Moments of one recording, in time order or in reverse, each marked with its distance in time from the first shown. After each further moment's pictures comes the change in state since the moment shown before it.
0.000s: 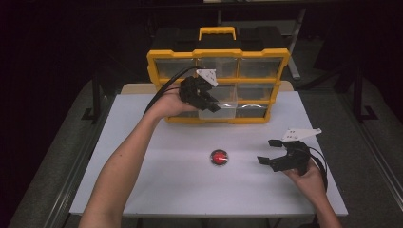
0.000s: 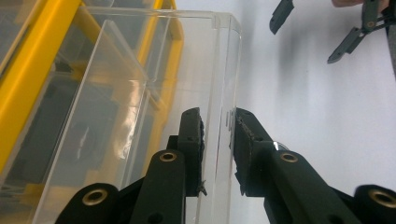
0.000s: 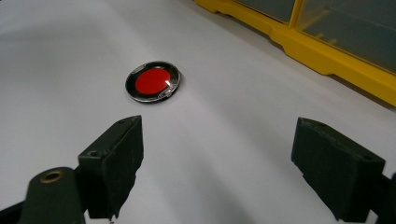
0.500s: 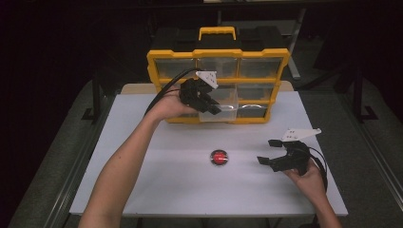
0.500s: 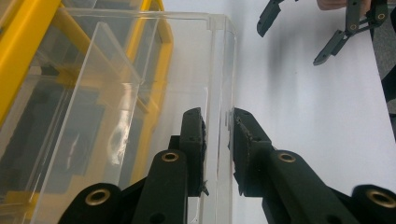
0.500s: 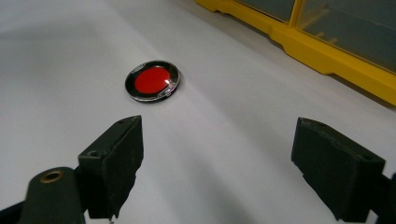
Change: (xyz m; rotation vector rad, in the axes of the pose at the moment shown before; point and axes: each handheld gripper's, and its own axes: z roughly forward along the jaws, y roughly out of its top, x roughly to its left) left arm -0.005 -0.002 0.002 -0.019 -0.030 -0.001; right arm 0.000 0.000 0.000 0.002 -0.001 -0.002
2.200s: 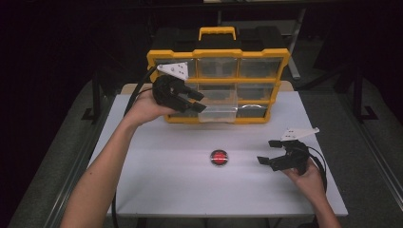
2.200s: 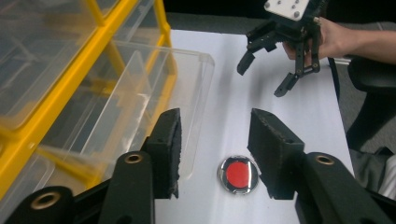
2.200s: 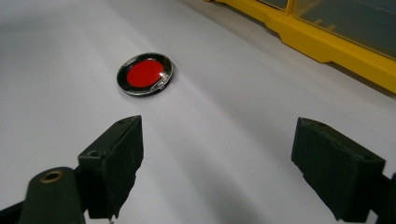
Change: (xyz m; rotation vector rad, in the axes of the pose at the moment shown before) left arm -0.024 -0.029 -0.070 -0.209 0.043 -0.081; right arm -0.004 -0.002 0.005 0.028 -0.007 0.026
